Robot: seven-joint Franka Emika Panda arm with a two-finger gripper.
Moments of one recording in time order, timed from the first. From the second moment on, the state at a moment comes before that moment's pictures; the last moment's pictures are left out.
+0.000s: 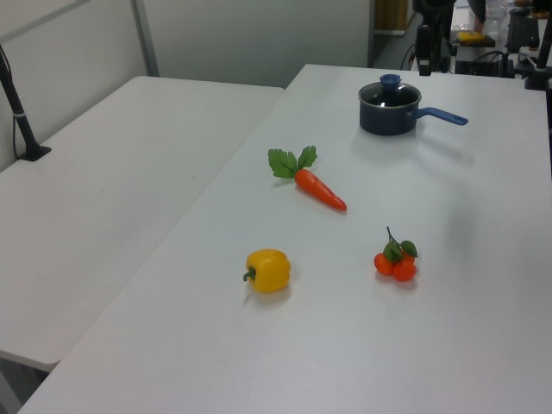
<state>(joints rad) 0.09 0.01 -0.07 -1.62 -0.06 1.59 -0.02</state>
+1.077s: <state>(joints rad) -0.15 0.08 -0.08 -1.58 -0.06 1.75 -0.01</state>
